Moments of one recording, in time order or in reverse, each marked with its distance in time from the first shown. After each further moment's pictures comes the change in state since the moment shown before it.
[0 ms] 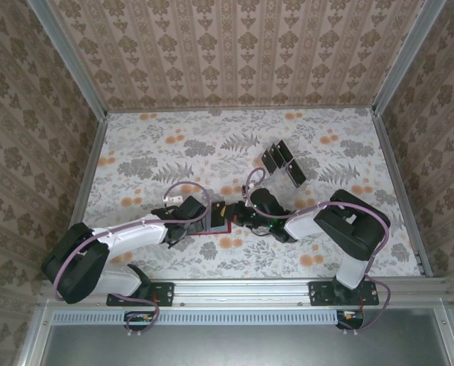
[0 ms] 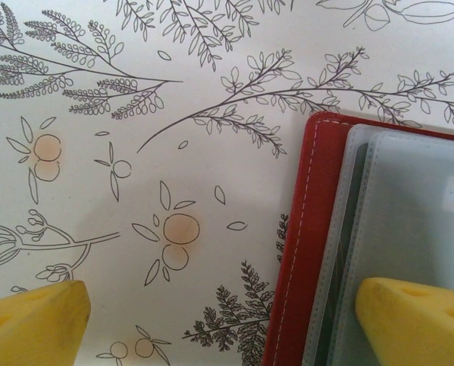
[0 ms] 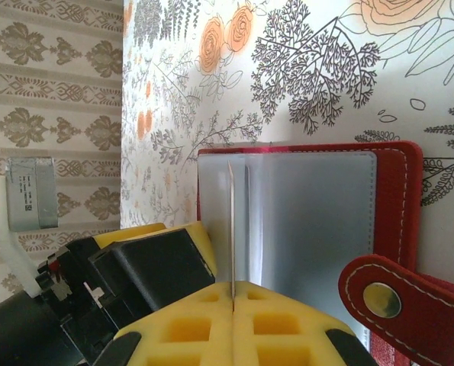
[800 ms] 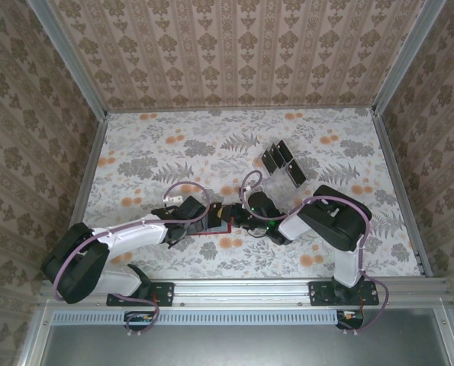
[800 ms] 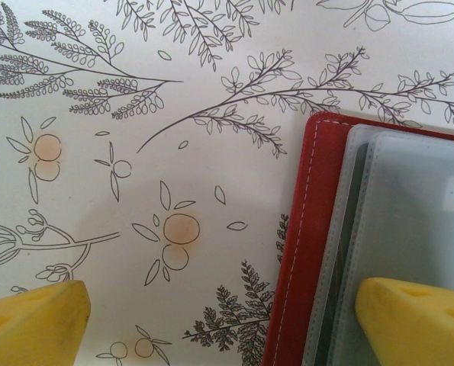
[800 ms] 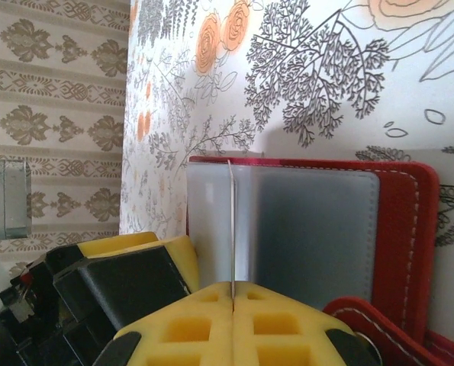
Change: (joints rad) left arm 0.000 0.000 0.000 0.000 -0.001 -0.001; right arm 0.010 0.145 0.012 0.183 -0.001 0.001
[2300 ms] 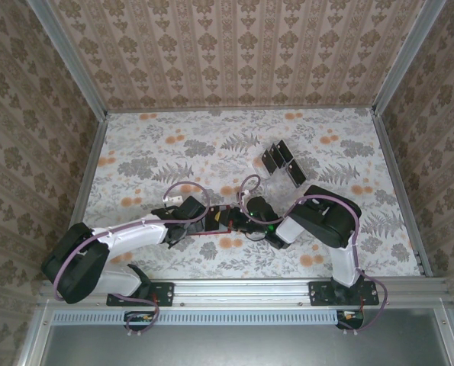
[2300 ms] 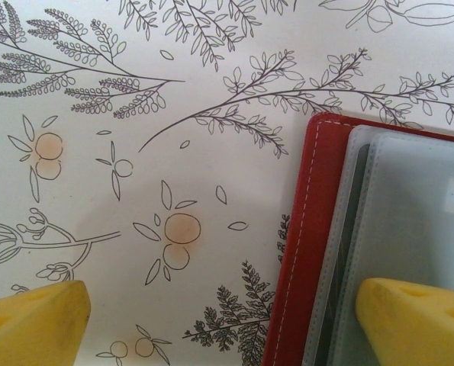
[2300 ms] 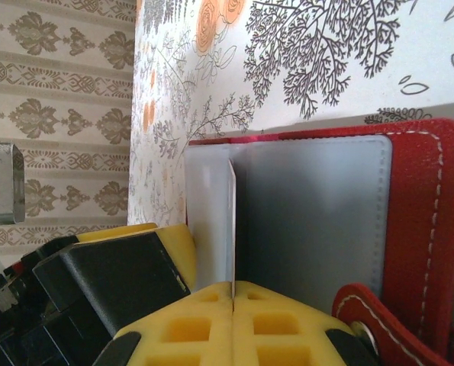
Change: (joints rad) left arm 0.000 0.000 0.000 -0.001 -0.002 -0.008; right arm 0.028 0.074 -0.016 0.124 0.000 0.042
